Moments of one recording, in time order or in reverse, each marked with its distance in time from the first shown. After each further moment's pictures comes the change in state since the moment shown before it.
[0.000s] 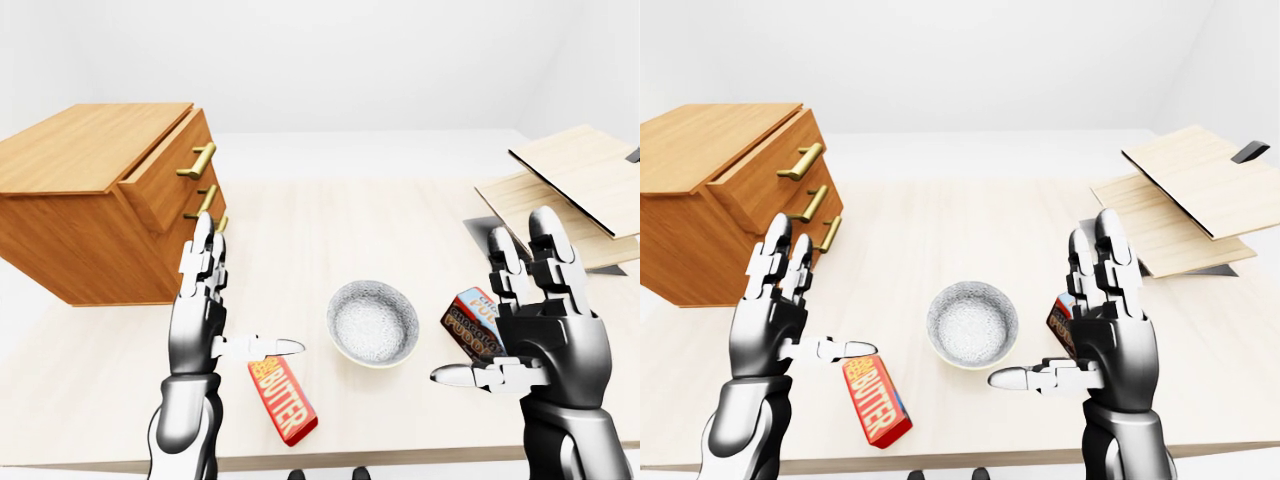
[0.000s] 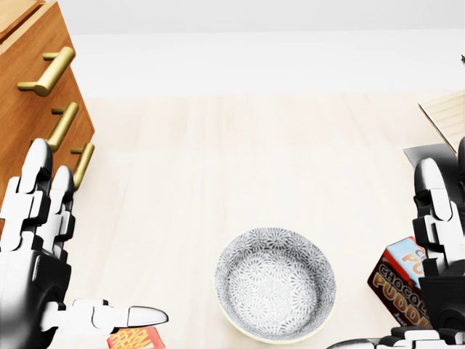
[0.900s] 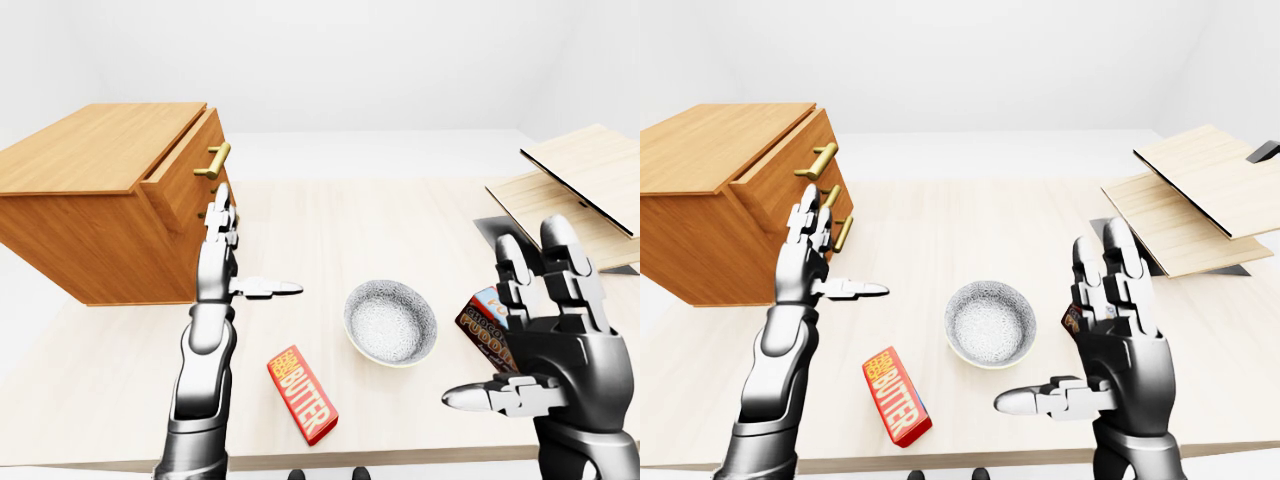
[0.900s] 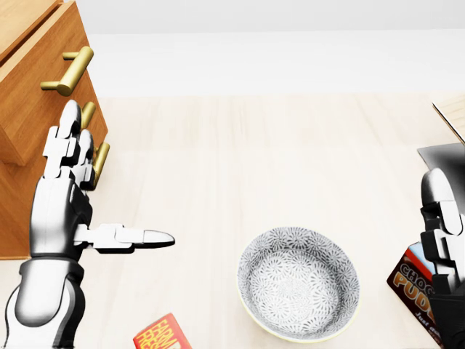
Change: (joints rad) left arm -0.394 0.051 0.072 0.443 0.003 0.000 0.045; right arm 0.068 0.043 -0.044 -0.053 0.059 0.000 0.085
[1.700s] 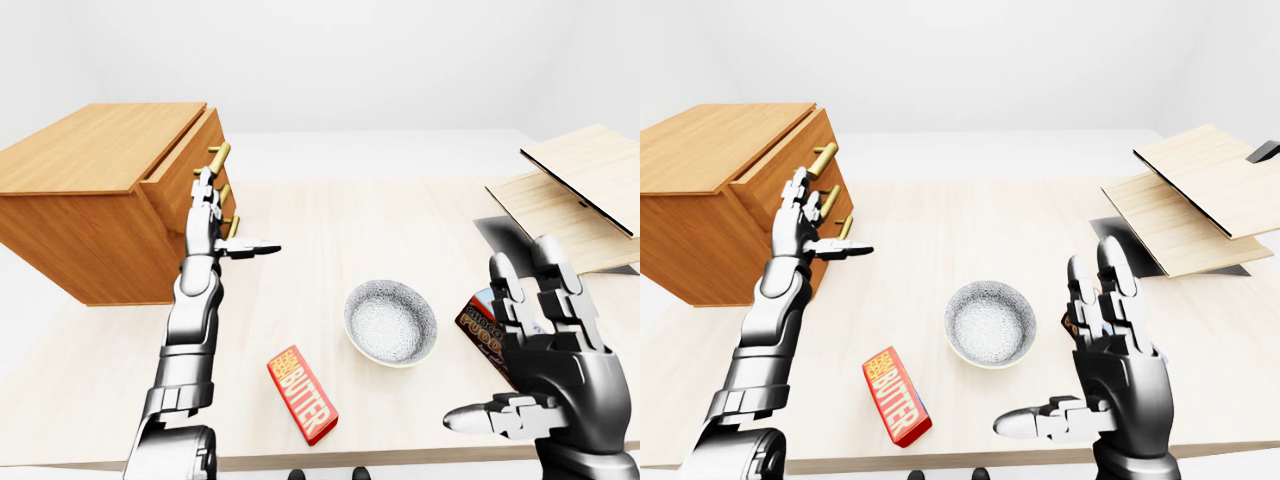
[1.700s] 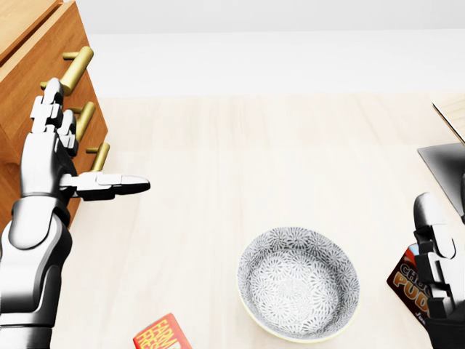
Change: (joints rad) left arm -0.344 0.141 0.092 0.471 -0.121 0.000 0.041; right arm 0.106 0.051 0.005 -0.010 0.014 -0.016 0.071
